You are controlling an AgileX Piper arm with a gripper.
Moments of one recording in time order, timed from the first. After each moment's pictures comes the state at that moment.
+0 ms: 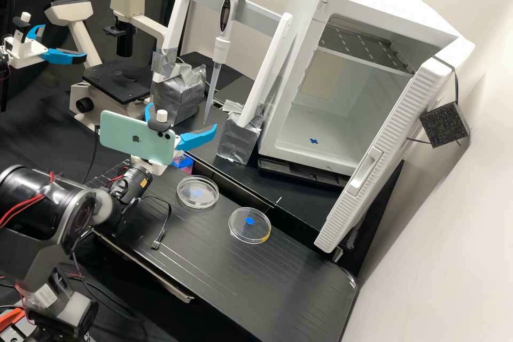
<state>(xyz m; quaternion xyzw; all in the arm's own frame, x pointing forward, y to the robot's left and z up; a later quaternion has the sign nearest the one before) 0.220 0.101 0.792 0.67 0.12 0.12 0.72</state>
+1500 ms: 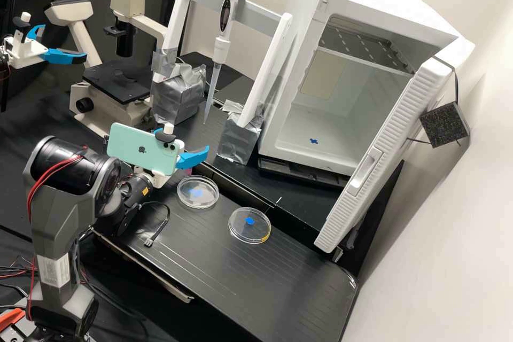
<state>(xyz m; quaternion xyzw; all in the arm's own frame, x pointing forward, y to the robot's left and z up) 0.239 0.076 0.759 0.67 0.11 0.04 0.73</state>
